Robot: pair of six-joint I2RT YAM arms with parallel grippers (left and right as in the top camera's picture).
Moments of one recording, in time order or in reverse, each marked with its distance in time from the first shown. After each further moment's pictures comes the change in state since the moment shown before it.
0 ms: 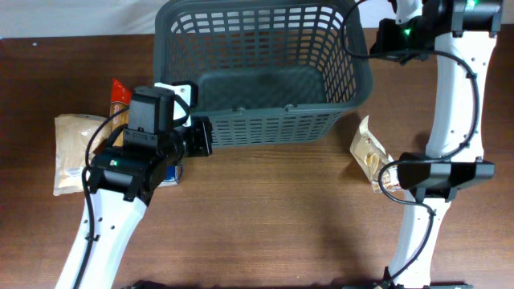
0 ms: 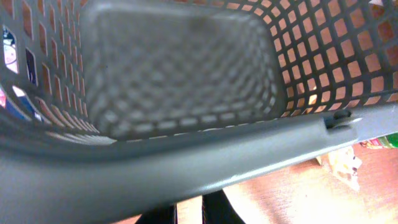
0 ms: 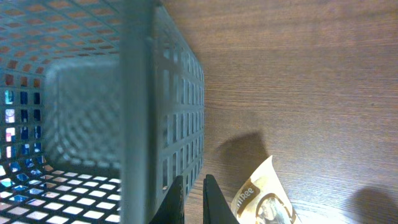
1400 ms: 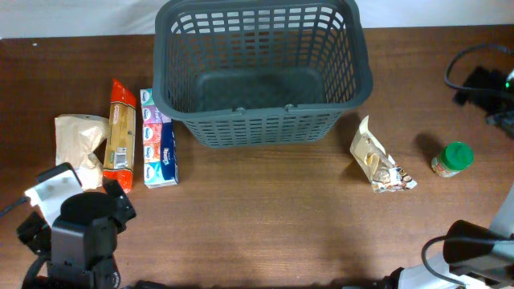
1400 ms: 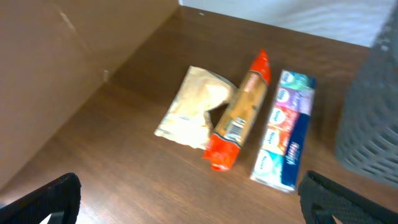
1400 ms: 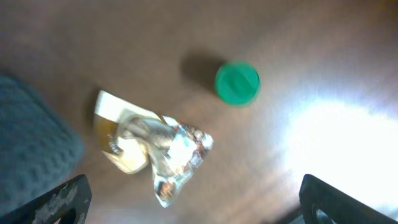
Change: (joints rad) left arm -0.002 -0.516 0.057 -0.530 -0.924 -0.116; right arm -0.349 -0.572 -0.735 0.000 0.351 0.292
